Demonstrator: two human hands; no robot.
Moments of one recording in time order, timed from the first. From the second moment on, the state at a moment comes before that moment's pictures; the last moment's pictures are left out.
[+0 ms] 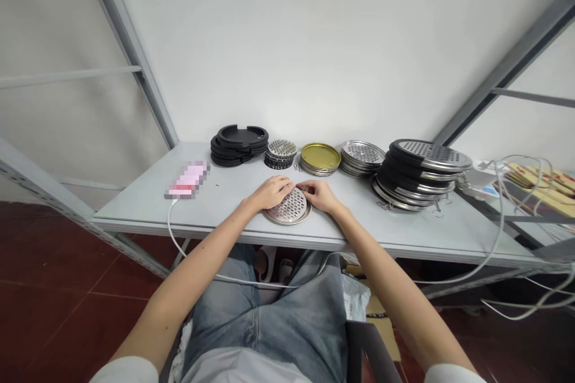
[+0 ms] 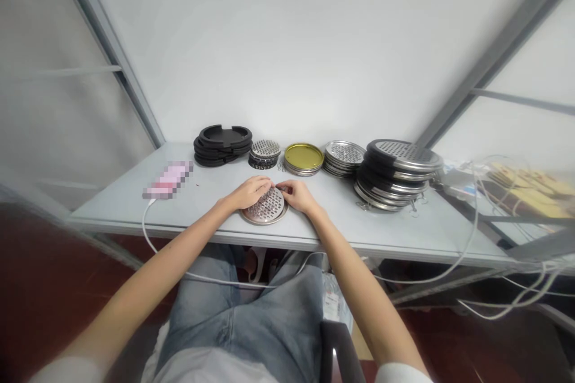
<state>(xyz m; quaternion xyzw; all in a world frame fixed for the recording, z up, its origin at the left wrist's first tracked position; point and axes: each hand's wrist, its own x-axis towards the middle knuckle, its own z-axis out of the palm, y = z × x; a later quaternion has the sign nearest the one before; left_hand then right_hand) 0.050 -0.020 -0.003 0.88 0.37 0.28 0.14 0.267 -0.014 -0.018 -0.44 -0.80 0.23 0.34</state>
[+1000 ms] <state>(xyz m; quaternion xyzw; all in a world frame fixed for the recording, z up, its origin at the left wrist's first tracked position) 0.051 -0.024 -0.001 0.87 0.42 0.22 0.12 0.264 -0.014 -0.017 -0.45 -0.78 0.25 0.37</state>
